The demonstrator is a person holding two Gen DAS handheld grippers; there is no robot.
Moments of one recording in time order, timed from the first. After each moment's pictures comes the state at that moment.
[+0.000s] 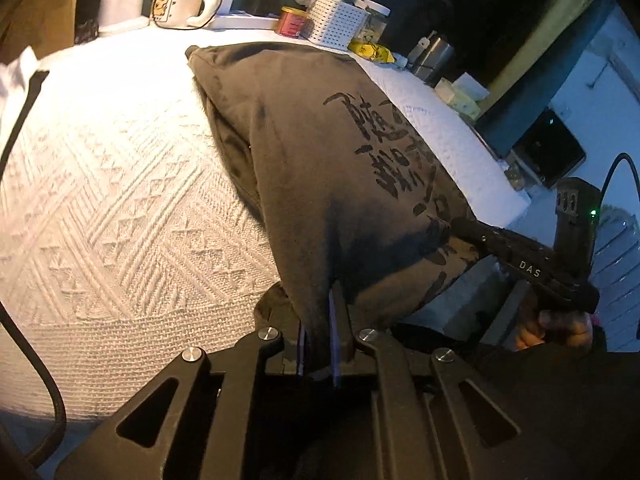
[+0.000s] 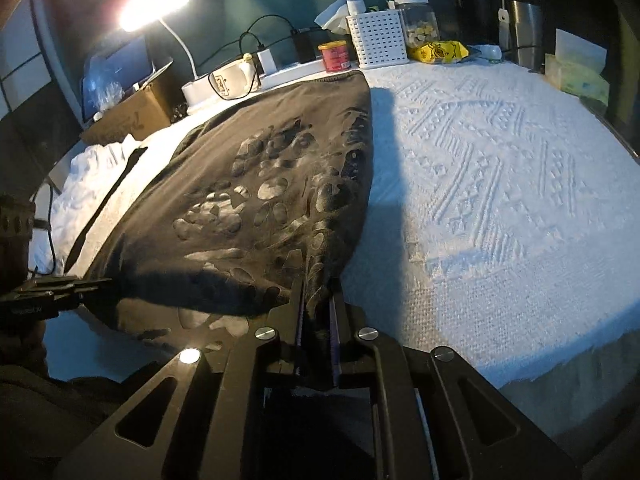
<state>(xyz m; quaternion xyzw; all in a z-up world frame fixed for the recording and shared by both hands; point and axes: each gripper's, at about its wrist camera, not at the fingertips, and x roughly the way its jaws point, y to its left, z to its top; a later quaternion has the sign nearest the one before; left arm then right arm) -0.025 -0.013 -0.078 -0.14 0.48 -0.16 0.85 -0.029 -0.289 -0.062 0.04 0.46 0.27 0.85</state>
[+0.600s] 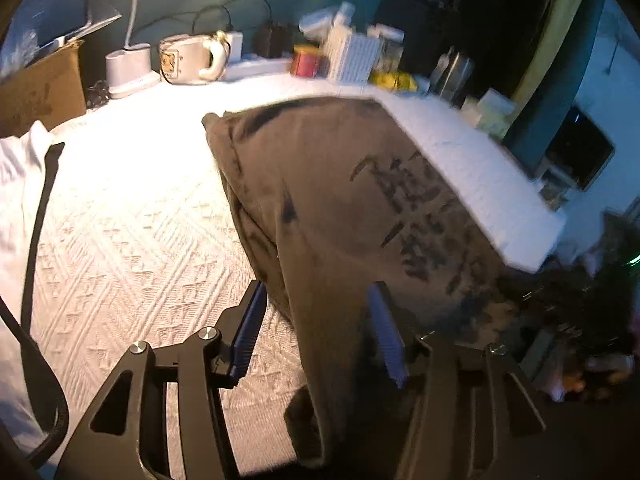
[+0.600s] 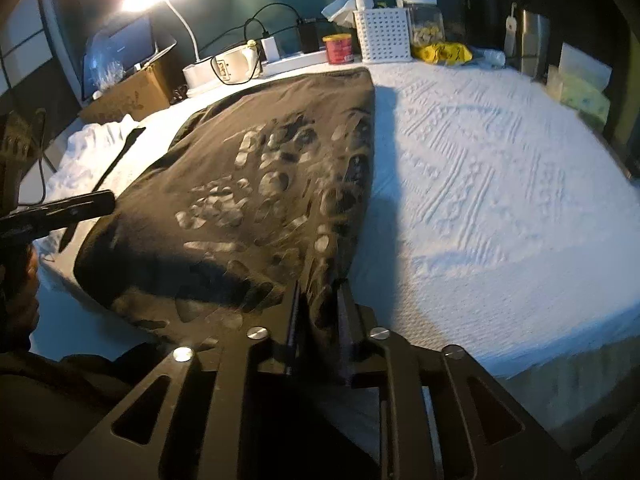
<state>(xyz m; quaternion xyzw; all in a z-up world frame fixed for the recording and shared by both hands) 0.022 -0.020 -0.063 -0.07 0.45 -0.10 0.88 -0.030 -0.289 -0.050 0.00 0.47 0.26 0.84</state>
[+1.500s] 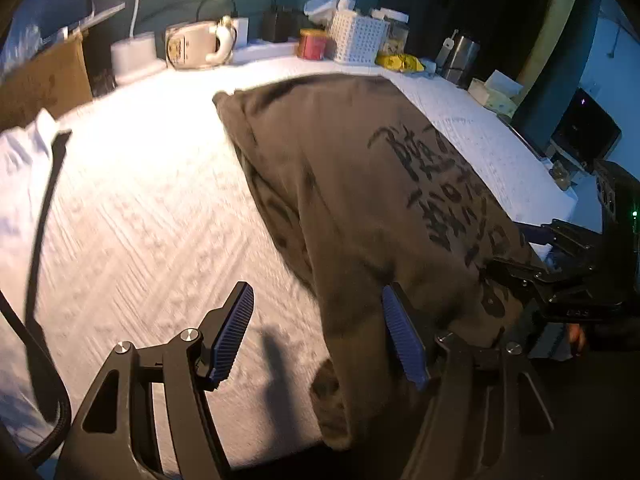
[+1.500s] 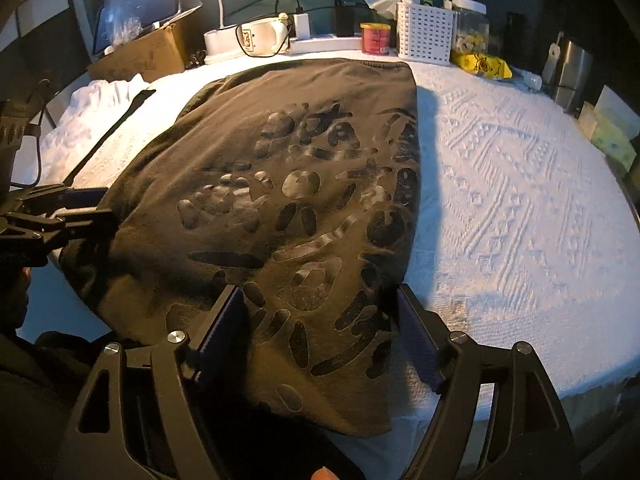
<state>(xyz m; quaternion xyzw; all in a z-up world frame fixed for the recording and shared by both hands) 0.007 -0.006 -0.068 -0.05 0.46 -0.09 0.88 -0.013 -0.254 -0.062 -0.07 0.49 0.29 0.82</state>
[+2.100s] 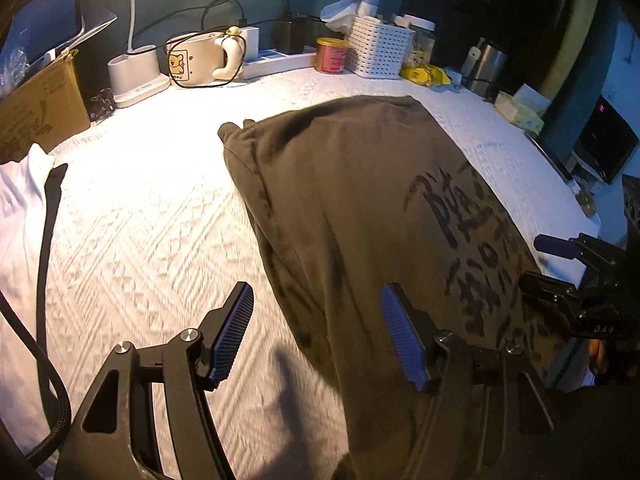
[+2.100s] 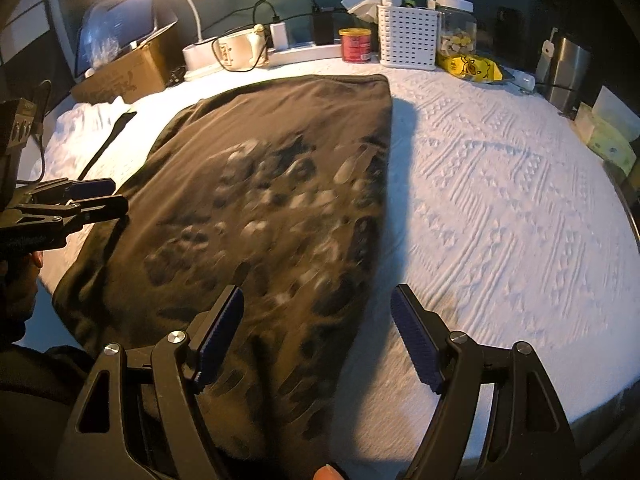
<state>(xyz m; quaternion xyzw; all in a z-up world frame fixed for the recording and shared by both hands) 0.068 -0.001 -0.062 -0.05 0.46 -0.06 0.88 0.031 -0.262 -0.053 -0.06 0.49 0.28 0.83</state>
